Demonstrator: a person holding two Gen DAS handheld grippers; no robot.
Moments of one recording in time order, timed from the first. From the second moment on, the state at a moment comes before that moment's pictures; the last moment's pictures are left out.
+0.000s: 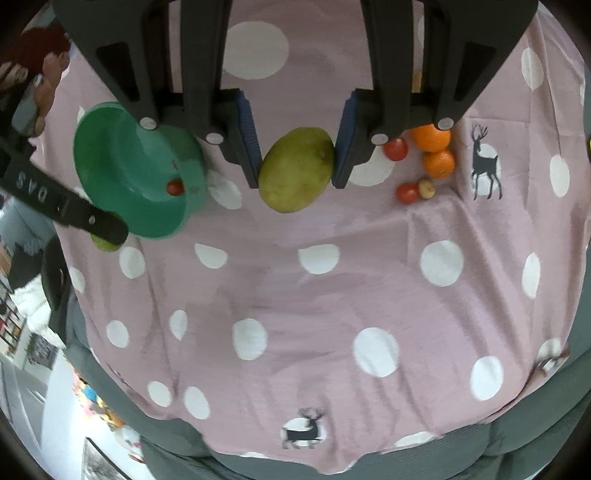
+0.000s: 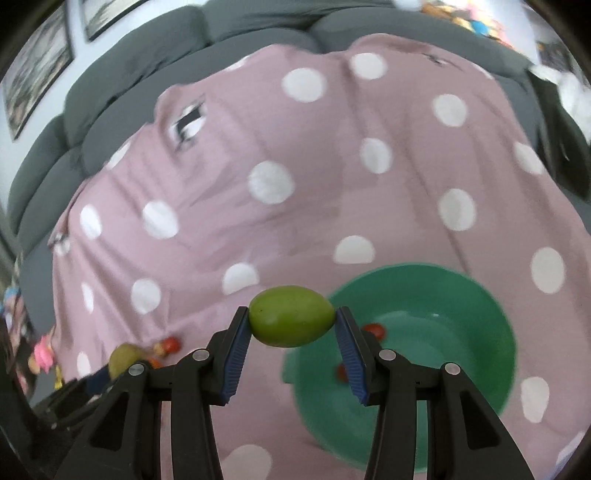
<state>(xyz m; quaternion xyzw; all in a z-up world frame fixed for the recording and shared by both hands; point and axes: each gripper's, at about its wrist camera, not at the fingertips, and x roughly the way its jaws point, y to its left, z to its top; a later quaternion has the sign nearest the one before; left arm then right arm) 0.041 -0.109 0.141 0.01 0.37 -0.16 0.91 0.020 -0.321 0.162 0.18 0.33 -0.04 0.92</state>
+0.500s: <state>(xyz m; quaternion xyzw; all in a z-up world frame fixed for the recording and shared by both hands) 0.032 -0.205 0.128 0.05 0.38 -0.25 0.89 0.003 -0.387 0.152 0.21 0.33 -0.16 0.91</state>
